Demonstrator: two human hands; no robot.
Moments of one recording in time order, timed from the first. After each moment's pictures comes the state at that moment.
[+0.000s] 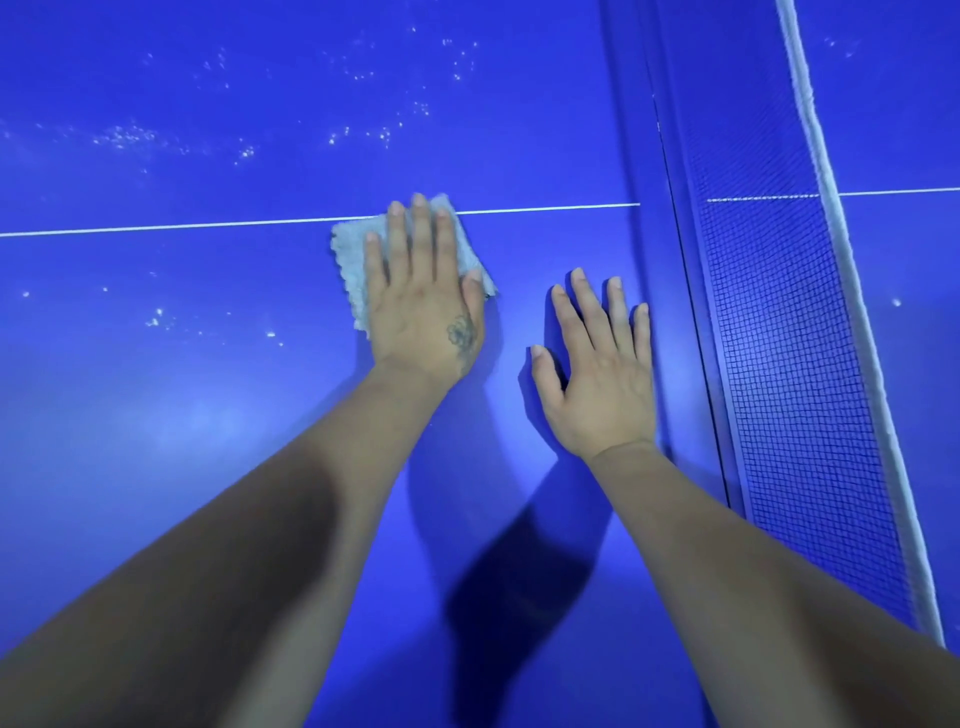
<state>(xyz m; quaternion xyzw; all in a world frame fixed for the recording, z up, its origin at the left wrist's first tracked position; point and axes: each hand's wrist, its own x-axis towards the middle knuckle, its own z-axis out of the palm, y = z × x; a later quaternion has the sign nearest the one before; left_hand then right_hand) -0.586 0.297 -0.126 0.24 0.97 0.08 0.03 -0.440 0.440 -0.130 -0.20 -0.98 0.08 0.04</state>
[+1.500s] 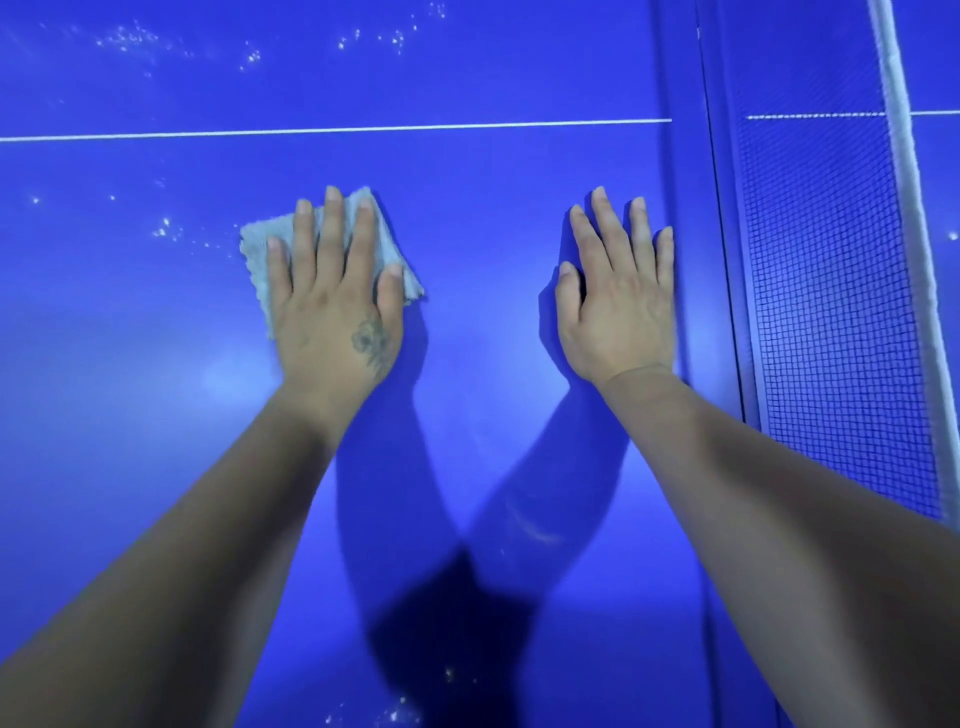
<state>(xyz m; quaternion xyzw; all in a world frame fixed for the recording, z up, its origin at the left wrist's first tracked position) -0.538 0.190 -0.123 0.20 0.98 0.08 0.03 -0.440 0.436 -0.127 -0.21 -0.97 0.09 0.05</state>
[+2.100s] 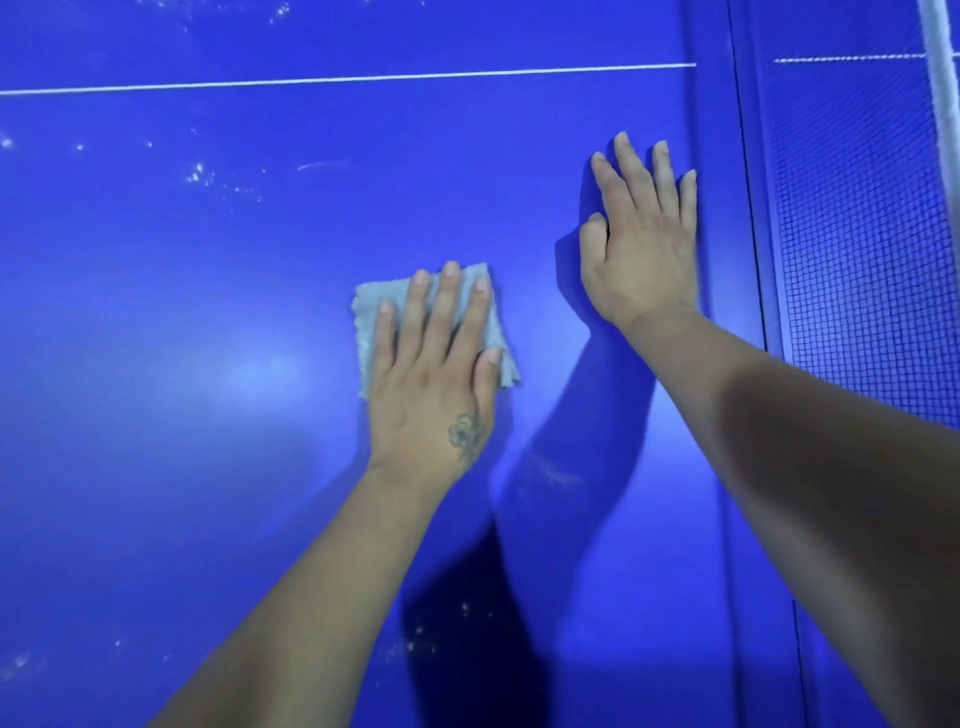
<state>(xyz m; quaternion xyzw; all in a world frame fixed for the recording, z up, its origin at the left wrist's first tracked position) -0.402 0.191 -0.121 0.27 0.96 0.08 0.03 -0.435 0.436 -0.119 -0.20 -0.97 0.11 0.03</state>
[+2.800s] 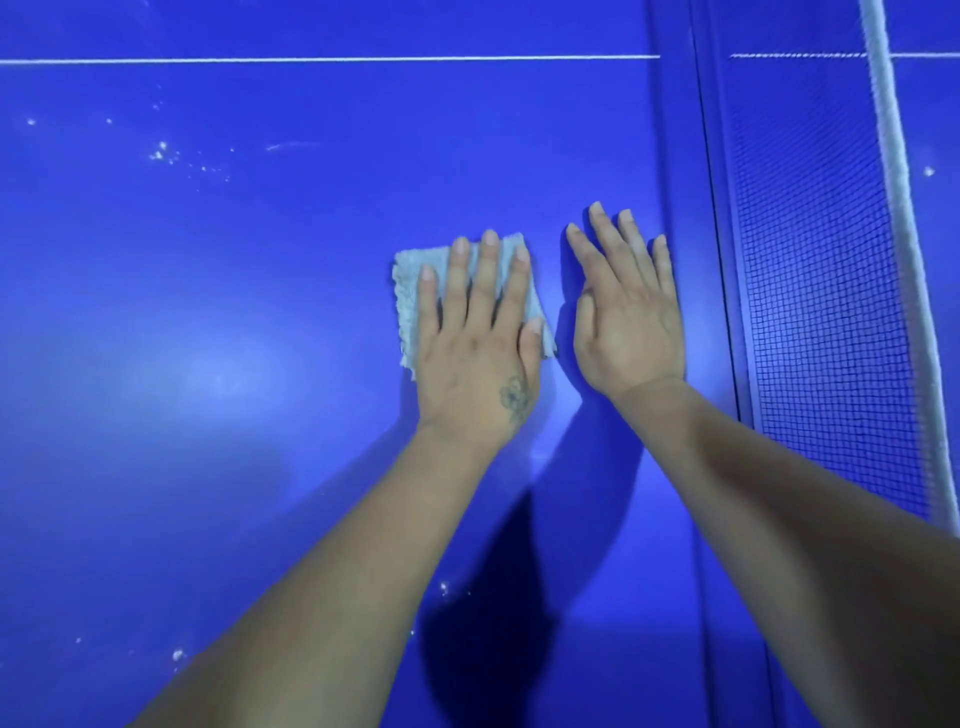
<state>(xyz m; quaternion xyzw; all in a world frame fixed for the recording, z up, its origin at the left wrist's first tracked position) -0.389 0.249 -0.121 0.28 0.95 0.11 0.04 -0.354 0.417 -0.116 -0.15 -0.98 0.08 0.03</state>
